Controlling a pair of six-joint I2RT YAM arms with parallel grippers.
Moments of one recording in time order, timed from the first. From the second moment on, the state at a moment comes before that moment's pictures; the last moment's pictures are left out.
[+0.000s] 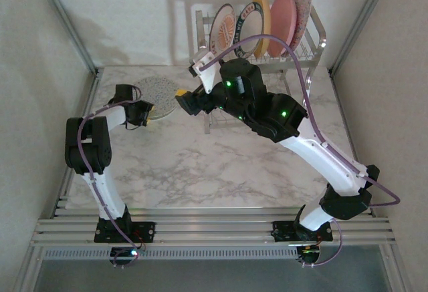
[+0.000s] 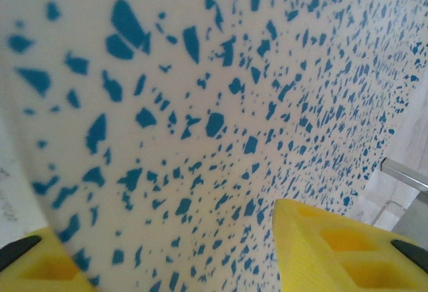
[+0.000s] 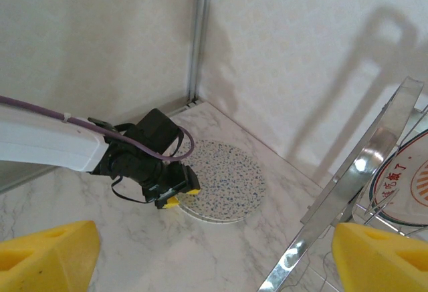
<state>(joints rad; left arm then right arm) 0.08 1.95 1.22 -0.24 0.30 -1.16 1.05 1.56 2.02 -0.74 0.23 -0.09</state>
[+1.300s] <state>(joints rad) -0.02 1.49 1.27 -0.35 0.08 -1.24 0.85 1.42 2.01 -0.59 0.61 -0.20</state>
